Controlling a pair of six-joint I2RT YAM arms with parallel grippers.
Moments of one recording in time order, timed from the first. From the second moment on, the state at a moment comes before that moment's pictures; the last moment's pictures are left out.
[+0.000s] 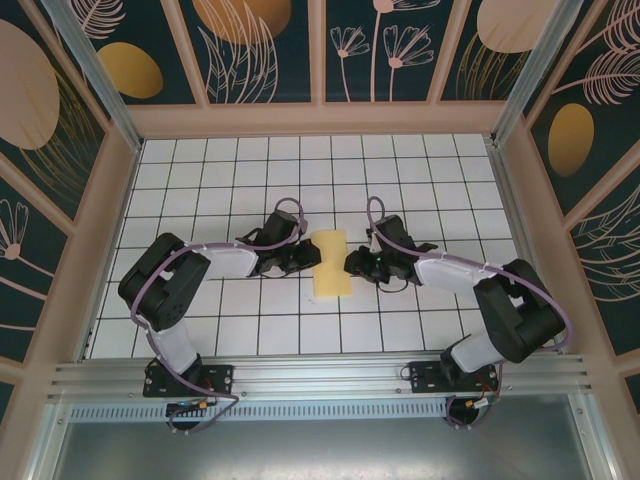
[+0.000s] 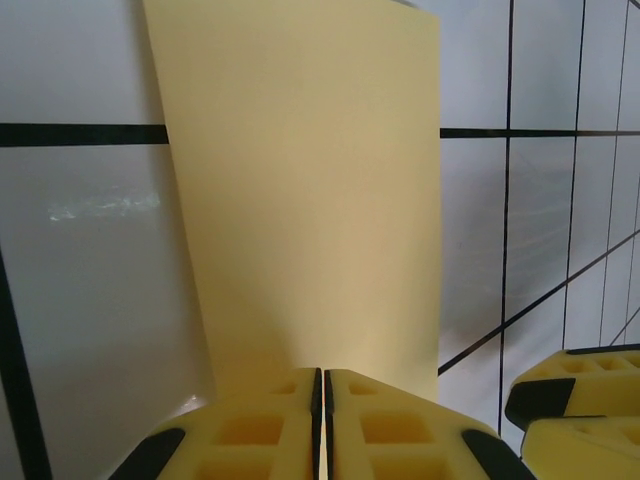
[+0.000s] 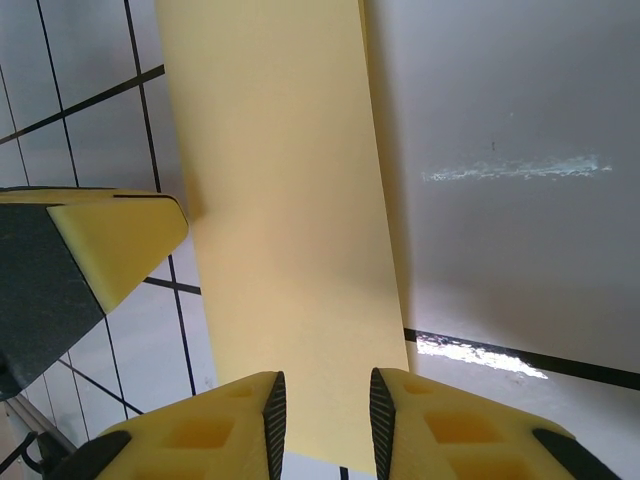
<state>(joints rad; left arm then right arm) -0.64 1.78 0.84 0.10 0.40 -0.85 0.58 1.48 0.67 -0.15 -0.39 0.81</state>
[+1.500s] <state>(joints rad) -0.64 1.78 0.80 0.01 0.43 -0.74 0.59 1.52 0.60 -0.06 -0.44 0.84</state>
